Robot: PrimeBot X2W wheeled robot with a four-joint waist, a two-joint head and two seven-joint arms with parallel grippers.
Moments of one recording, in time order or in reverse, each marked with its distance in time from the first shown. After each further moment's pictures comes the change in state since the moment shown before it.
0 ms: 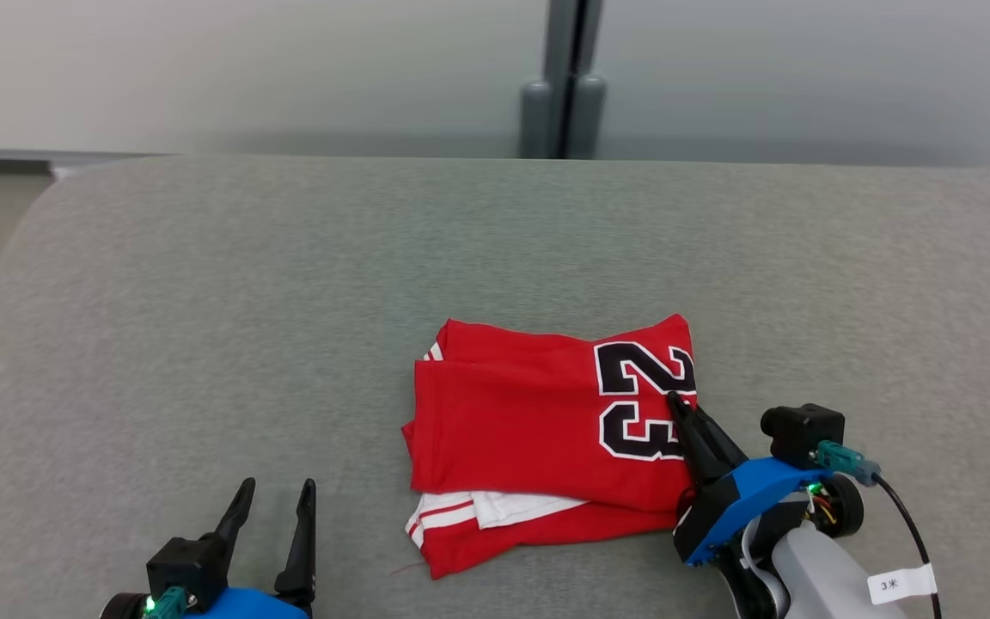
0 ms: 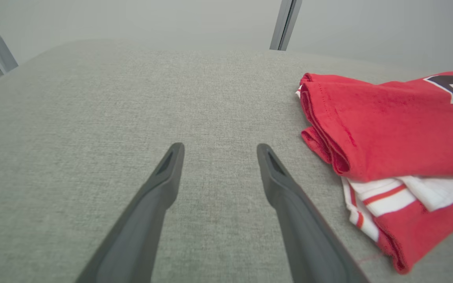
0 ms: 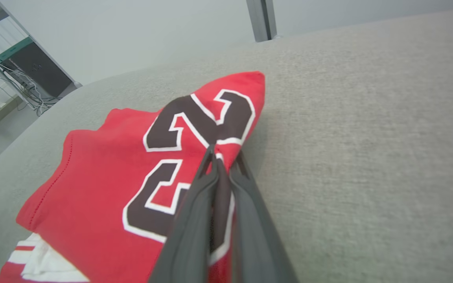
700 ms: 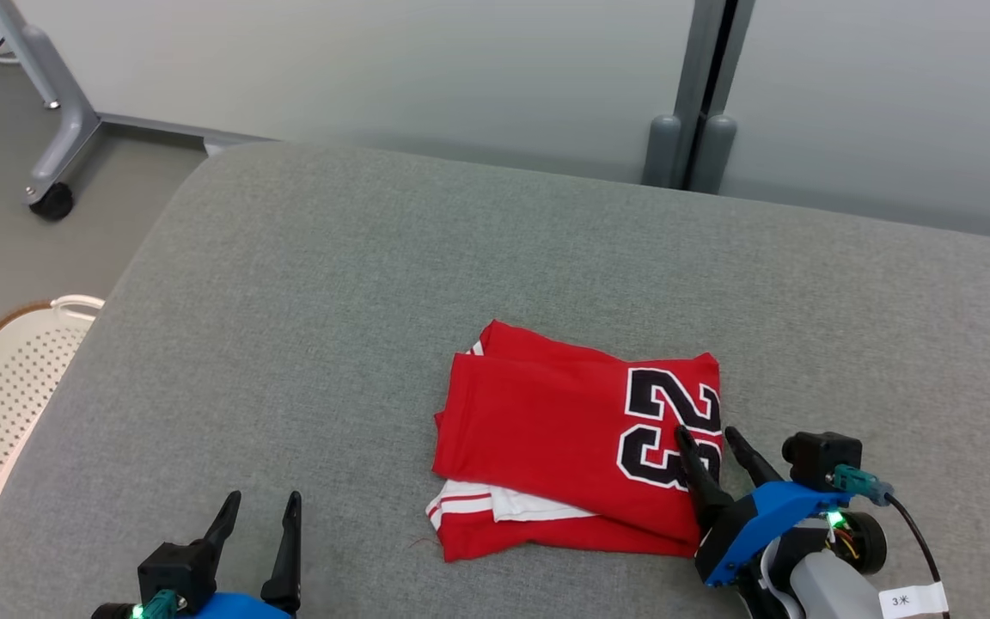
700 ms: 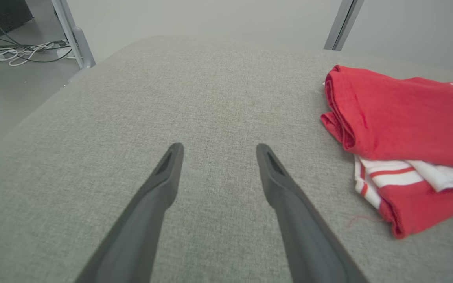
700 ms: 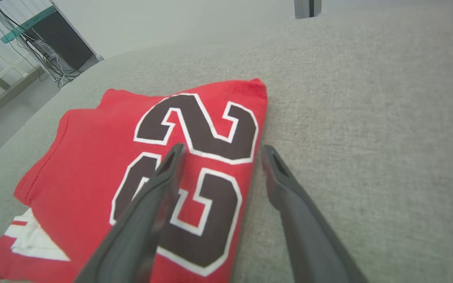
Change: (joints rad) left arm -0.003 -0.003 0.035 0.061 0.037 0.000 0.000; right arm 0.017 0.000 -0.050 0.086 -0.012 0.000 0.000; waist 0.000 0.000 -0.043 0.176
